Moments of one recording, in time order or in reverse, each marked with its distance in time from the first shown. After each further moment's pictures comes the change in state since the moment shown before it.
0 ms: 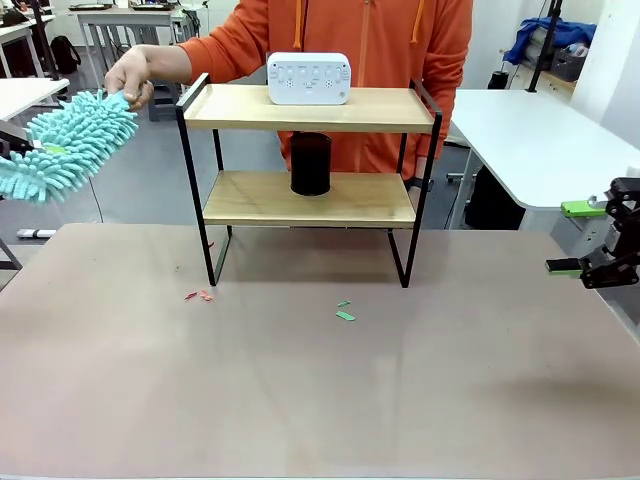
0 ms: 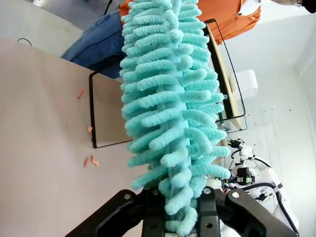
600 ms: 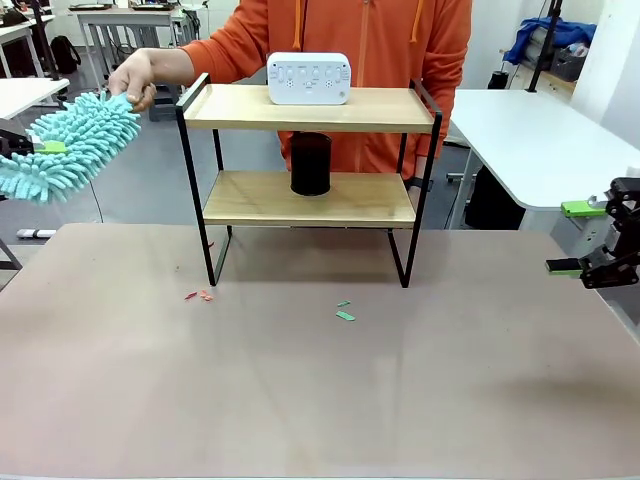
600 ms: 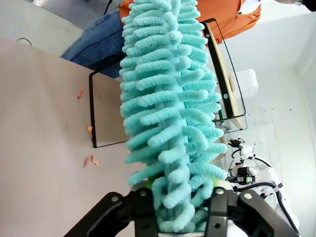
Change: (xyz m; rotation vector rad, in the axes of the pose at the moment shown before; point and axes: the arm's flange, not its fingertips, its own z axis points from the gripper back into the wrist) left arm 0.000 0.000 0.000 0.001 0.003 -0.001; right arm 0.000 0.000 0.000 0.000 0.000 0.000
